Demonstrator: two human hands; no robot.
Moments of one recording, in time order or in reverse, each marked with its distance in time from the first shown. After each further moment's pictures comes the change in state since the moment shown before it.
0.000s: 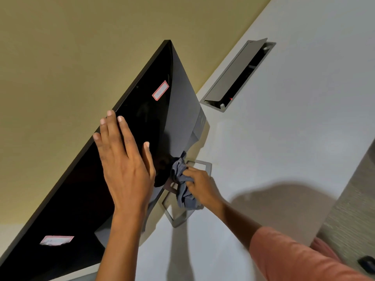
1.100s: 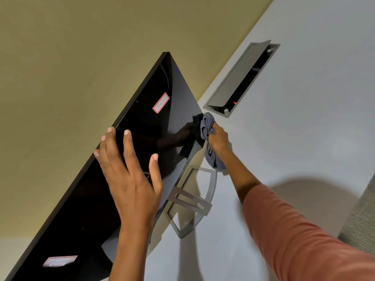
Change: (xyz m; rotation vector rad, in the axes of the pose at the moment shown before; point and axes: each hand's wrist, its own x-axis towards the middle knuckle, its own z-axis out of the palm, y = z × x) left_hand 0.004 0.010 0.004 -0.134 0.078 -0.050; right_hand 0.126 0.000 -0.079 0.152 0.307 0.276
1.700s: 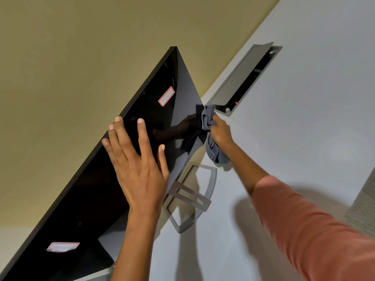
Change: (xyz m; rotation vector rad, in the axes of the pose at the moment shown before) left_hand -0.003 -0.002 0.009 0.239 -0.054 0.015; right_hand -0.006 -0.014 -0.012 0.016 -0.034 -0.081
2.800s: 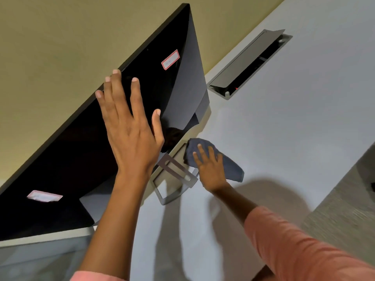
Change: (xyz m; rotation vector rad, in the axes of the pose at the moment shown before) left_hand 0.002 0.005 -0.011 -0.069 0.009 -0.044; right_hand -0.104 0.122 0.044 -1.284 -0.350 -0.340
